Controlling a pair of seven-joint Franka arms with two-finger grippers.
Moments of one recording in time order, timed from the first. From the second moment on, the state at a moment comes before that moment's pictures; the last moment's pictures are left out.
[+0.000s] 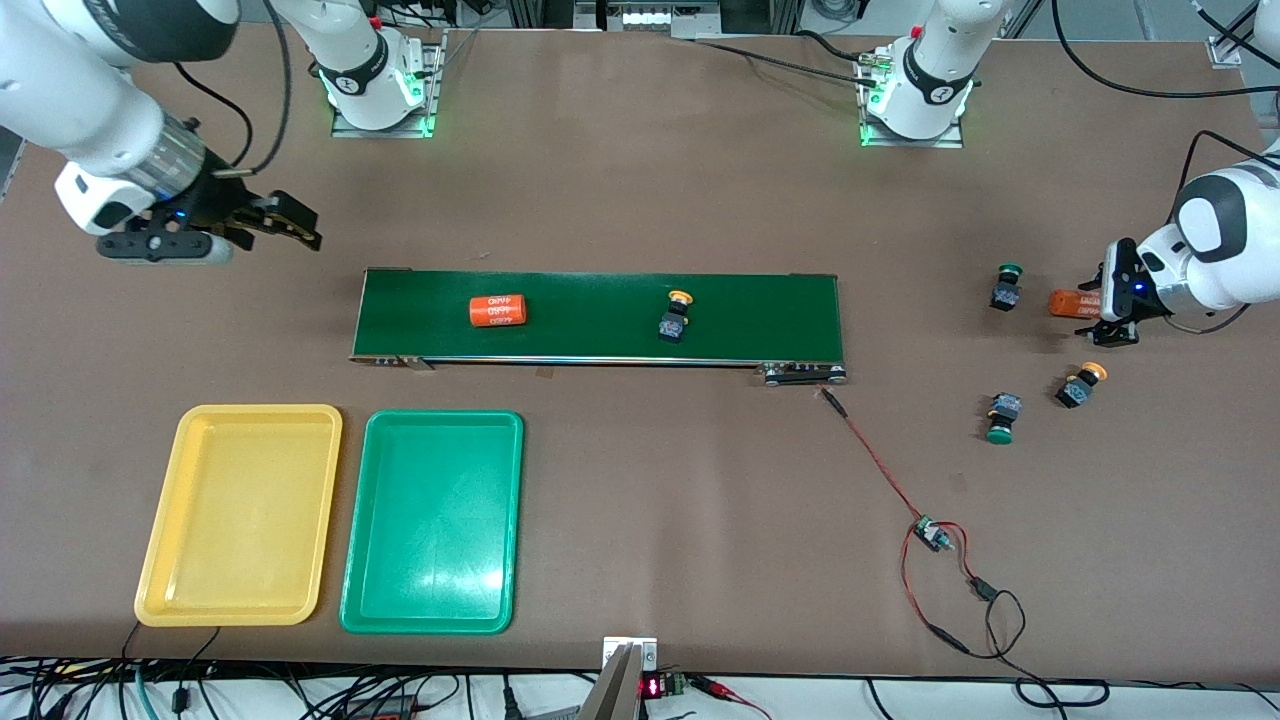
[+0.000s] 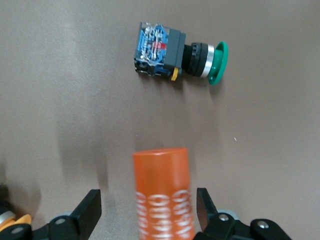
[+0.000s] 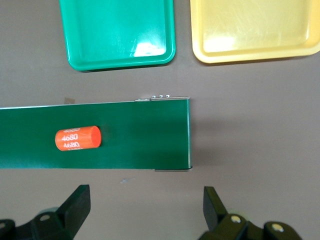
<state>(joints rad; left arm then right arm) 0.97 0.44 -0.45 -2.18 0.21 2.33 2.09 0.11 -0.15 0.04 -2.07 0.13 1.90 0.20</state>
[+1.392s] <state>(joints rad) 0.73 0.28 -0.46 -2.17 -0.05 2.13 1.96 0.17 -0.02 0.06 -2.07 0.13 2.00 0.25</state>
